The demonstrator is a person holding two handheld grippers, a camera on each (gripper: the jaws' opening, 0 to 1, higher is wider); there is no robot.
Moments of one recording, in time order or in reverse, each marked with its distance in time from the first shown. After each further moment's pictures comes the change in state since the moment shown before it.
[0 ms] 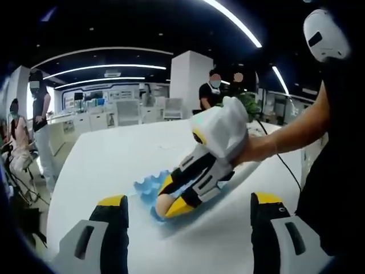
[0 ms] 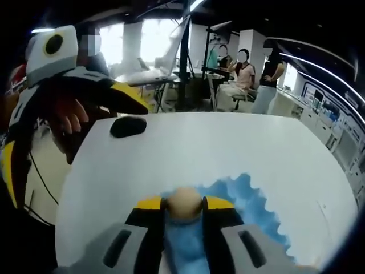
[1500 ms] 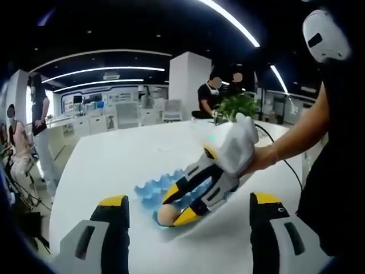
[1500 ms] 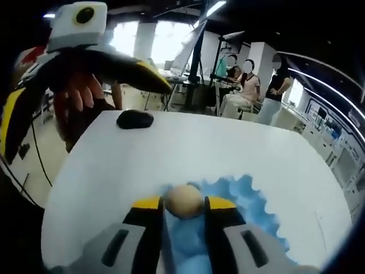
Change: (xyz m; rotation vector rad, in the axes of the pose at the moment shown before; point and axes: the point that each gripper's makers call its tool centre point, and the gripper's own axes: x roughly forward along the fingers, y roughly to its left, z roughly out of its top) left arm 0.002 0.001 0.008 0.025 -0.007 -0.001; right arm -0.005 0.006 -0.010 -0.110 -0.059 -0.006
